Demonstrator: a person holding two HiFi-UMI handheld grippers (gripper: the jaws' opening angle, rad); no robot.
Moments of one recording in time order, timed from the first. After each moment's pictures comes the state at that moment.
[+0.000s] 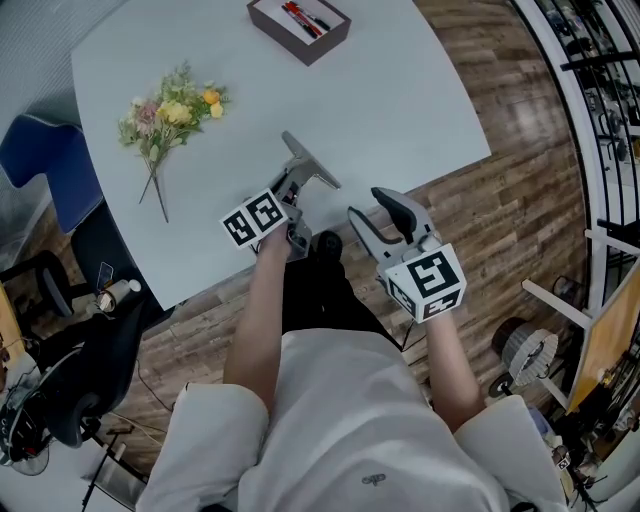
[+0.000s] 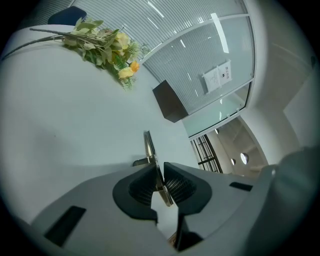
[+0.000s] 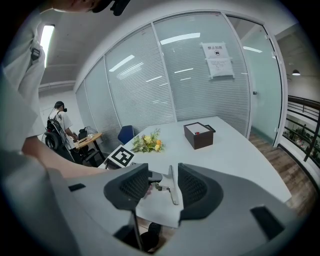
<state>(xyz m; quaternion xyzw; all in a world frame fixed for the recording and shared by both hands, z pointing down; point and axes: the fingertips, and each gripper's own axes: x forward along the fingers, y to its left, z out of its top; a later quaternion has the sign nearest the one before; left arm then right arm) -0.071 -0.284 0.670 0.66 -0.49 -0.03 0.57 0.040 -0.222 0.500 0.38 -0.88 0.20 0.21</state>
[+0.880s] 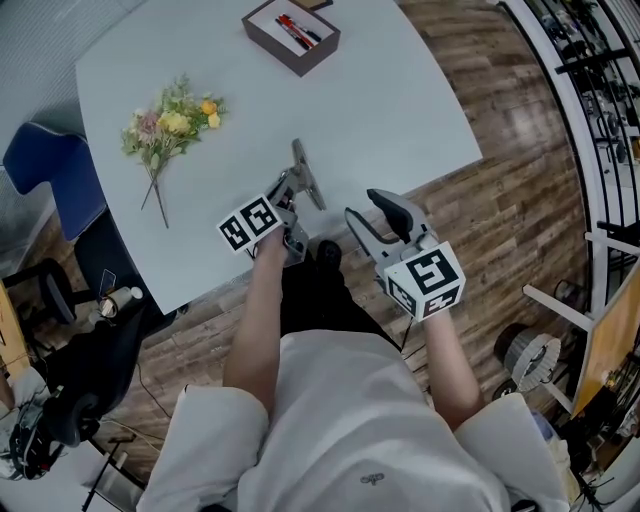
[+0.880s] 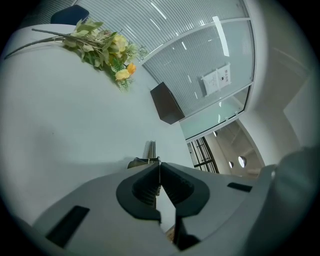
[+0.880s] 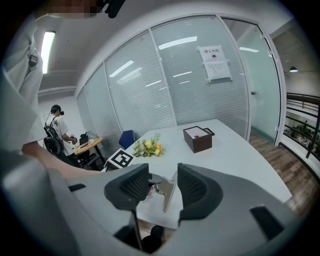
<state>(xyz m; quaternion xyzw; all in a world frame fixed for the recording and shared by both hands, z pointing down) -0.066 -0.284 0.656 0.66 -0.48 -0.05 0.57 0.050 -0.222 0.487 0.38 -0.89 0.20 0.19</state>
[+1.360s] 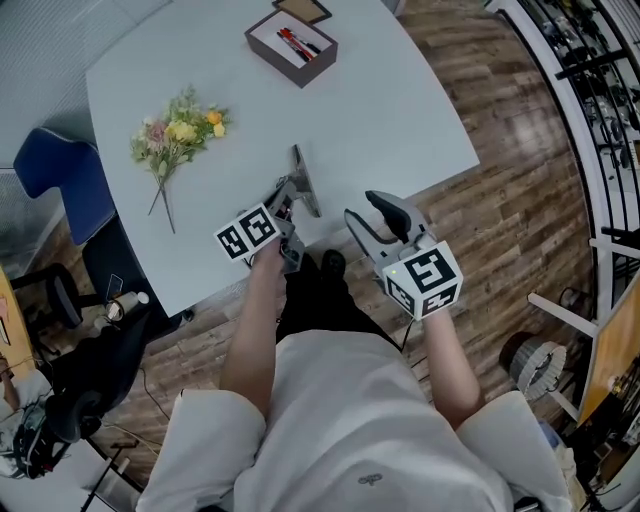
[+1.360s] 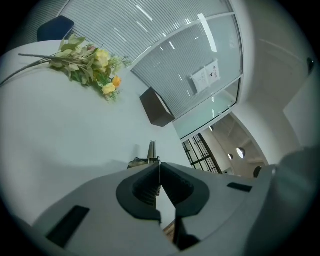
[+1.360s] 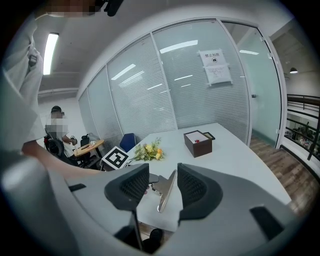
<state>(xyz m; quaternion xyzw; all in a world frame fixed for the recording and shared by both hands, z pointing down) -0.068 -0.280 0.621 0.70 -0.48 -0.03 0.53 0.055 -0.223 0.471 0.37 -0.89 0.19 0.17</state>
